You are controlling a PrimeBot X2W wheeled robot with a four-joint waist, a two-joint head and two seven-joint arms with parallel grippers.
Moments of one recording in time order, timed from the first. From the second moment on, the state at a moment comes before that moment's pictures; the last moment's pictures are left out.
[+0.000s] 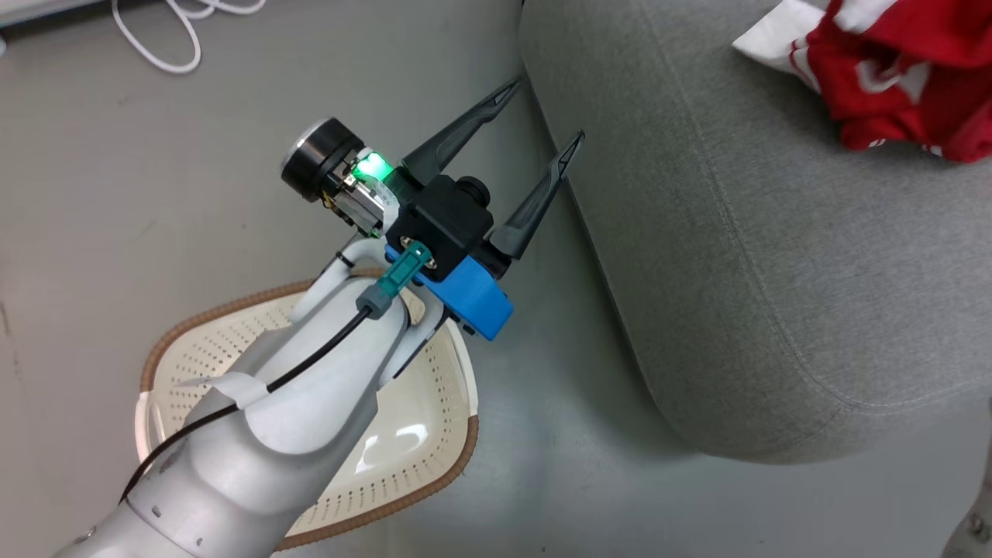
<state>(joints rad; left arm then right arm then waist) -0.82 0.19 -0.75 0.40 -0.23 -0.10 -0.22 -0.76 -0.16 -0.21 0.05 0.16 0.13 -0.26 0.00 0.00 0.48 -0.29</state>
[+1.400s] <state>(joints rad) -0.89 0.24 -0.78 0.34 -0.21 -0.06 -0.21 -0.76 -0.25 -0.52 0.47 0.13 0.13 -0.26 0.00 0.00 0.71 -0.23</state>
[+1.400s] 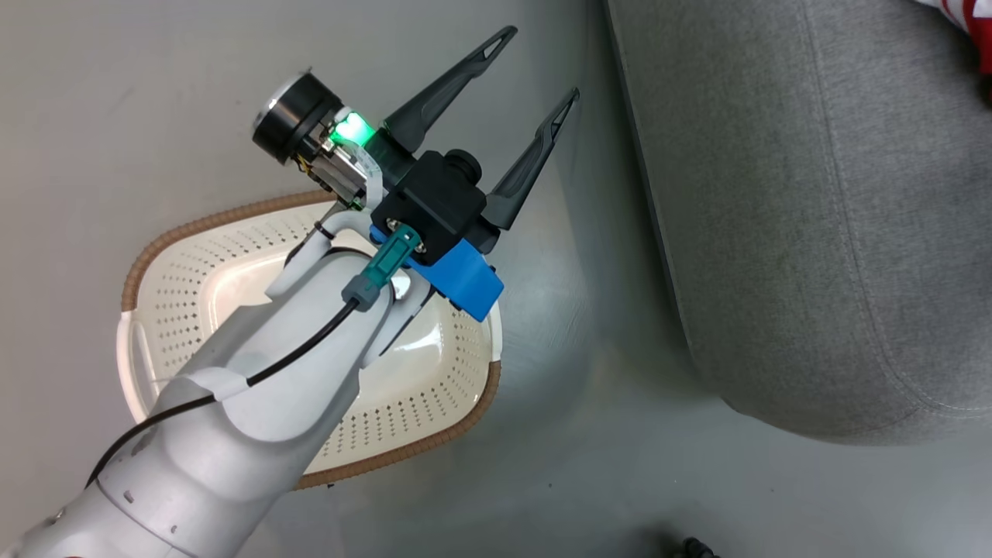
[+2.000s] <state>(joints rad) -0.71 0.20 -0.69 0.36 -0.29 0.00 -0.26 -0.41 -0.16 -0.38 0.29 0.11 0.13 -0.26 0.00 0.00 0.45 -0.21</state>
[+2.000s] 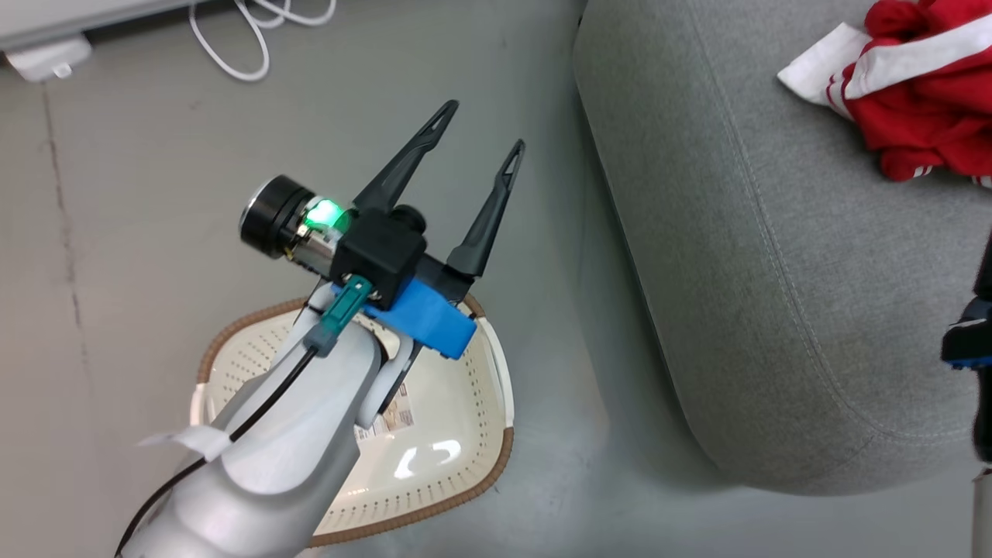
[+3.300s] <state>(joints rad) -0.17 0.09 -0.12 0.23 -0.20 -0.03 -0.26 -0.14 -0.09 -0.07 0.15 0.11 0.13 -0.26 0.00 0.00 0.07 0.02</state>
